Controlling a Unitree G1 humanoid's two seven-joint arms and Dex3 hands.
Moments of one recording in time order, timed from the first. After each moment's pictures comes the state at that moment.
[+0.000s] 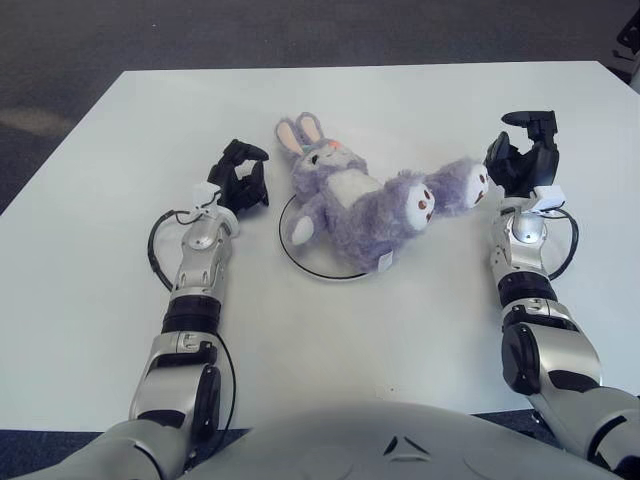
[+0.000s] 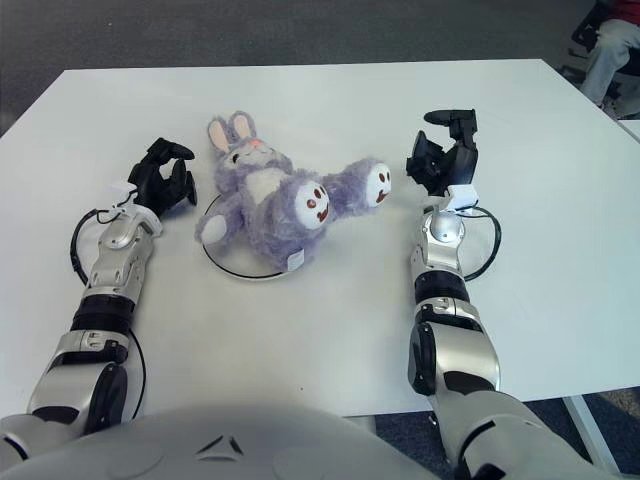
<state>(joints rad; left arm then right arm) -0.31 0.14 0.14 0.41 -0.13 -0.18 -0.15 -0.51 -0.20 -0.25 0.83 0.08 -0.76 -0.14</state>
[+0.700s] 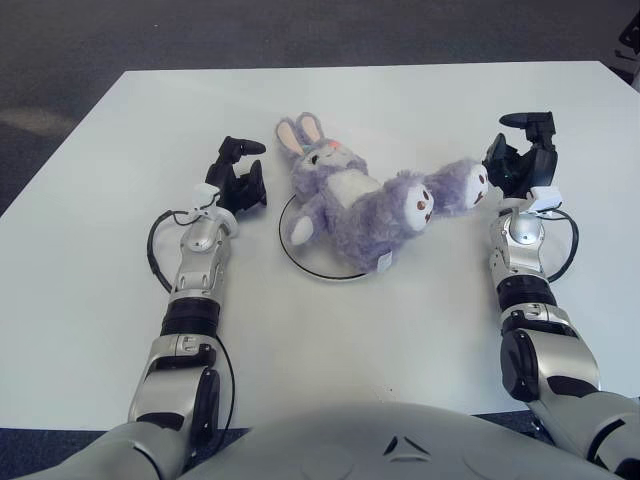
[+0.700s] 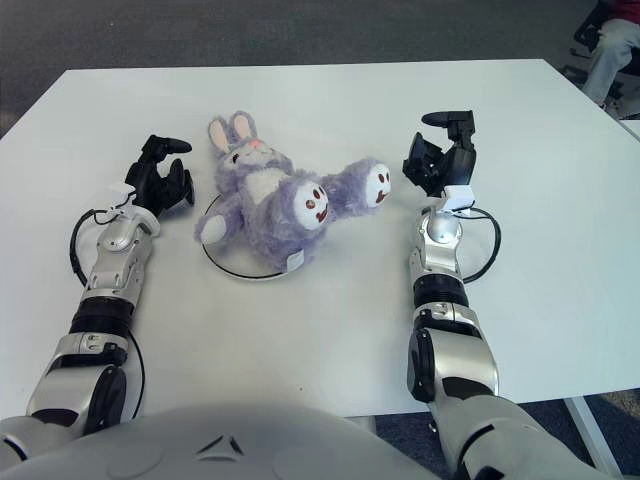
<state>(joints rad) -0.30 0.13 0.14 0.43 -0.12 -0.27 -0.15 -0.49 -0.18 -0.24 0.78 0.08 -0.76 -0.10</state>
